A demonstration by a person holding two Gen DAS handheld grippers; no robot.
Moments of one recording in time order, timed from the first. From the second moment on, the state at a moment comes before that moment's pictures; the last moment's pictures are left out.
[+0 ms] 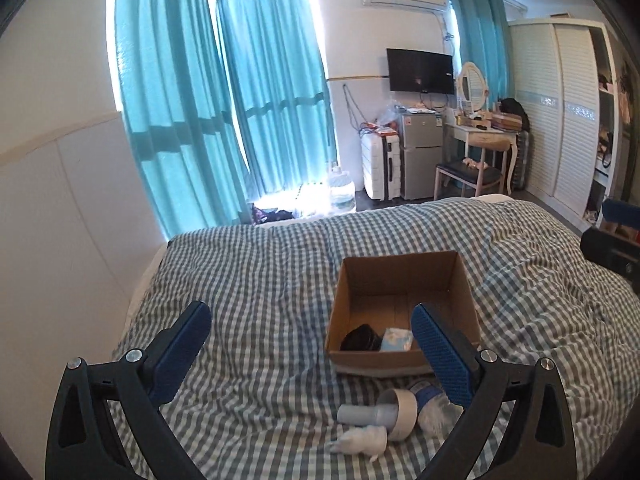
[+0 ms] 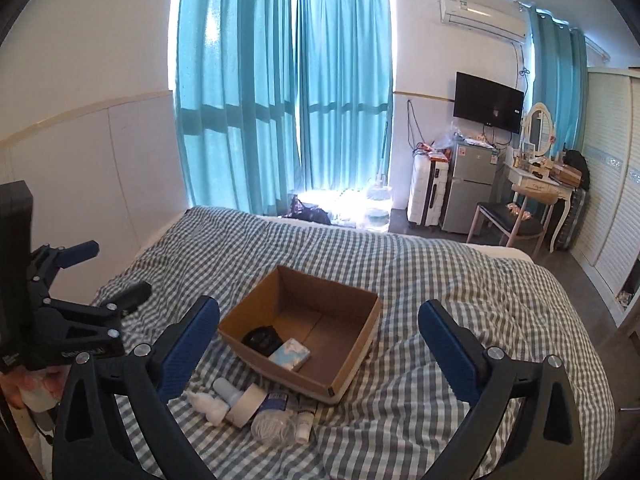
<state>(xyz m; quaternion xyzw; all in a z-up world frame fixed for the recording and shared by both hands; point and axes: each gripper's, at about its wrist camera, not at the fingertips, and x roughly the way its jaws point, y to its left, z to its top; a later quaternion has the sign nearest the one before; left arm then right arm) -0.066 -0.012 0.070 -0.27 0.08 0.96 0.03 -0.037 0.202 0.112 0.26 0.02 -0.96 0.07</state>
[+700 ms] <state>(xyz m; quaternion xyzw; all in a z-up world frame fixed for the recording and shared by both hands) -0.068 -0.027 -0.095 -0.42 0.03 0.91 0.00 -0.084 0.157 -0.076 0.41 0.06 -0.91 0.08</state>
